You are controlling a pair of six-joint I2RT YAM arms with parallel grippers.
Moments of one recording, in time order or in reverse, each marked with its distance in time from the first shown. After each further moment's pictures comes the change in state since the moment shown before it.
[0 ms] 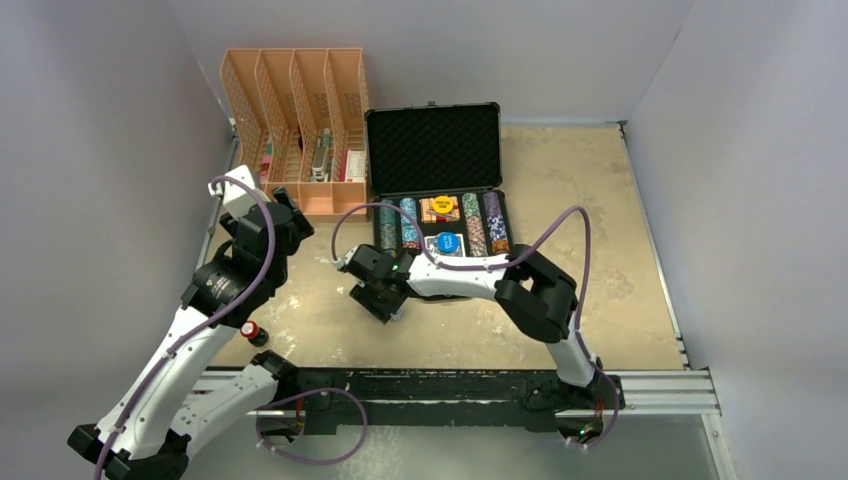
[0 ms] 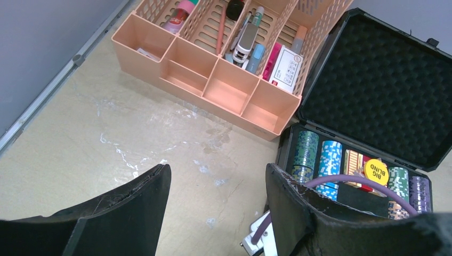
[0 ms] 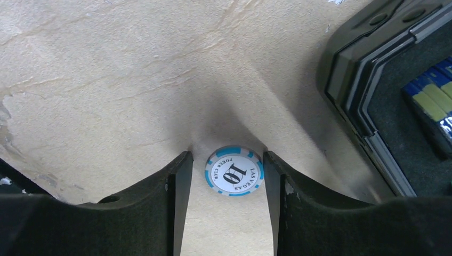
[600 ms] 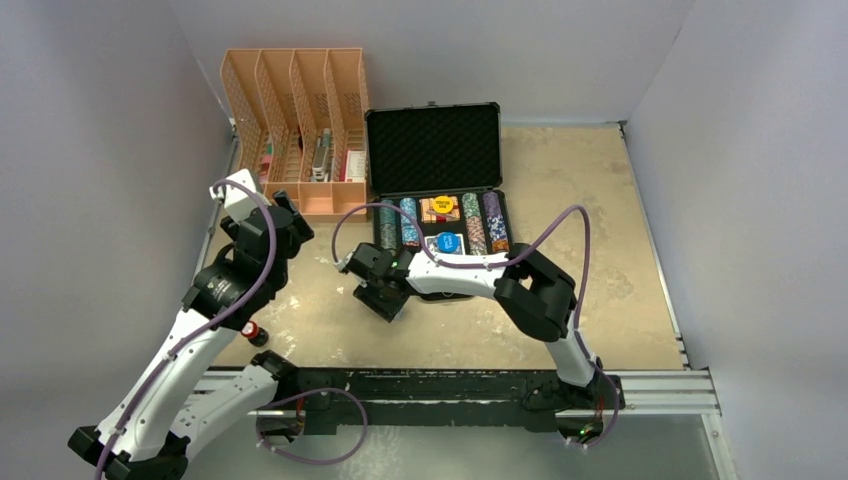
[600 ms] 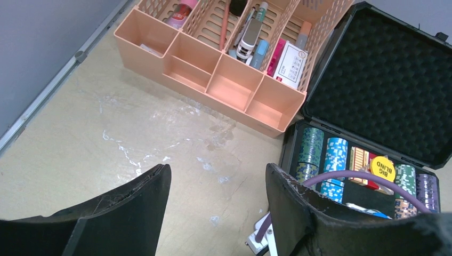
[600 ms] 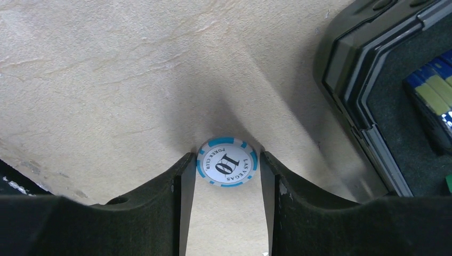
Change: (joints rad) left arm 0.000 -0.014 -0.028 0.001 0.000 0.000; right arm -0.005 0.003 0.005 -0.037 -0.013 -0.047
